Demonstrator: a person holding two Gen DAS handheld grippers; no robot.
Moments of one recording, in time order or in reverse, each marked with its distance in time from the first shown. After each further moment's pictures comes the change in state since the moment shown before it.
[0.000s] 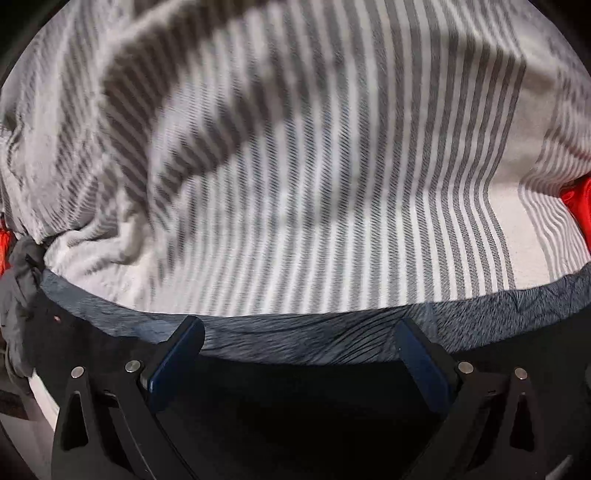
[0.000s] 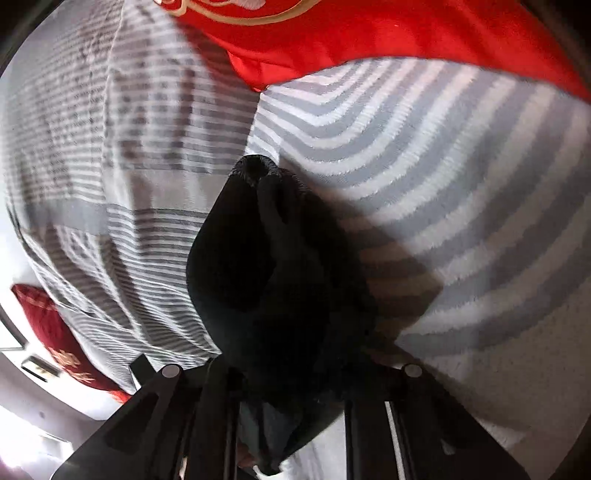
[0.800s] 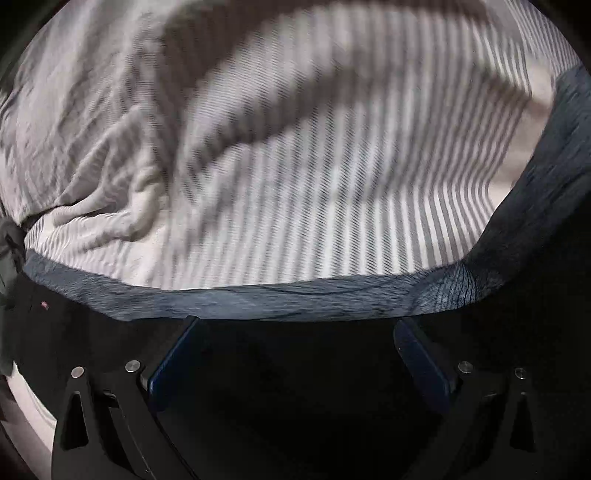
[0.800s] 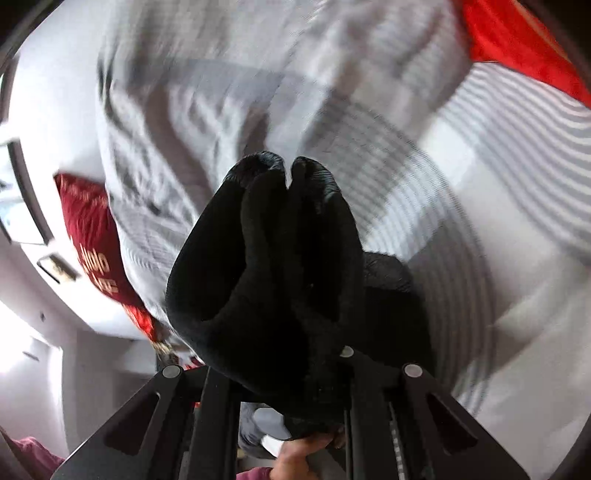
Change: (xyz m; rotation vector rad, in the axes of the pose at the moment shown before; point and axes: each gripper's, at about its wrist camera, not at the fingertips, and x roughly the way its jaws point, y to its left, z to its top) left arm 0.007 0.099 -0.016 -0.052 0.004 -0.163; right arm 0.042 0.171 -0.105 -0.356 0.159 0.100
